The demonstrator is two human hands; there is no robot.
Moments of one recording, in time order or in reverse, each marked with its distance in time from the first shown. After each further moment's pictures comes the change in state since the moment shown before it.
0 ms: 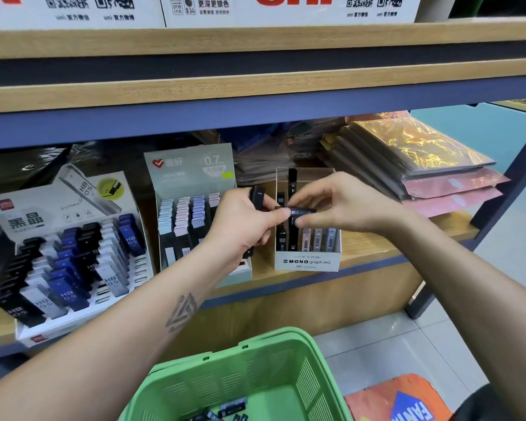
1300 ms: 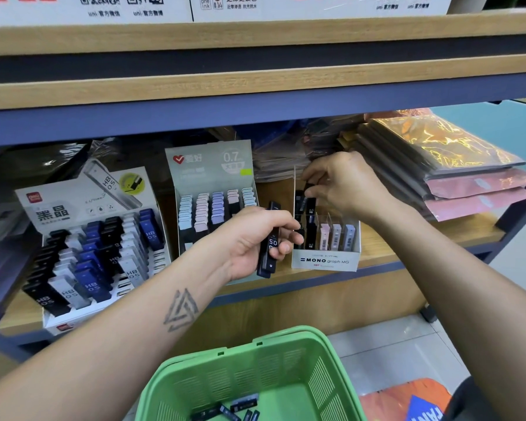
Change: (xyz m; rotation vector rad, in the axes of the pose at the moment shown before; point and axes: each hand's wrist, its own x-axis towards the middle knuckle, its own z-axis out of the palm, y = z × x) left_hand -0.005 -0.006 -0.016 -0.376 -0.285 -0.375; right_hand 0.040 -0.008 0.019 -0.421 0.351 0.093
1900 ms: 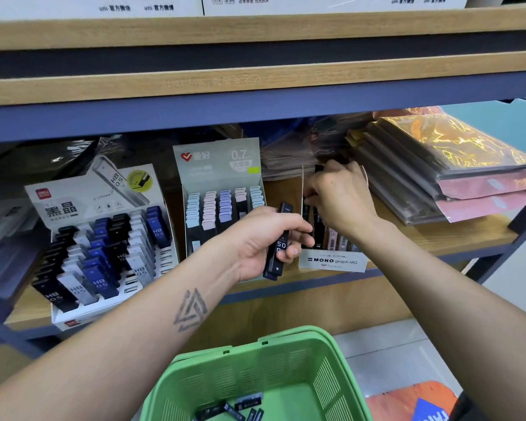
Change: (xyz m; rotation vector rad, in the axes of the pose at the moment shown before) left_hand -0.005 0.001 0.003 0.007 -0.047 -0.021; right_hand 0.001 0.001 0.040 -0.384 0.113 -0.054
